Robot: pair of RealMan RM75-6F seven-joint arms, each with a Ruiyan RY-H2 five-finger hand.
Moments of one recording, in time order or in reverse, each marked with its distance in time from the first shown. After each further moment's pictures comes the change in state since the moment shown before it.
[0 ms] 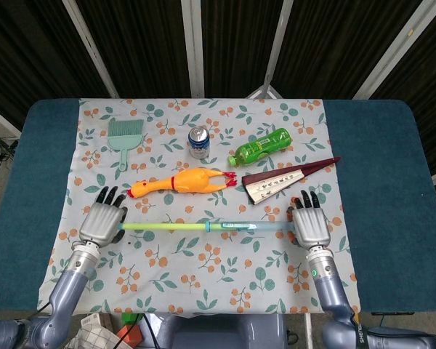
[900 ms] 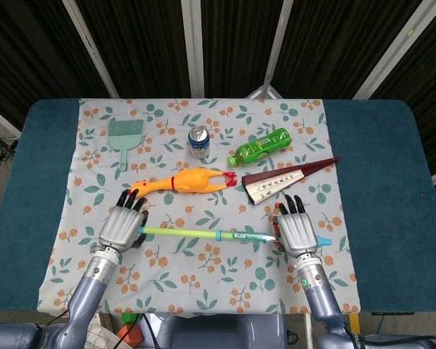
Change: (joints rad) left arm -0.025 -0.084 -0.029 -0.103 -0.015 0.079 0.080; right arm 0.006 -0.011 -0.015 -0.129 -0.026 0.047 -0.060
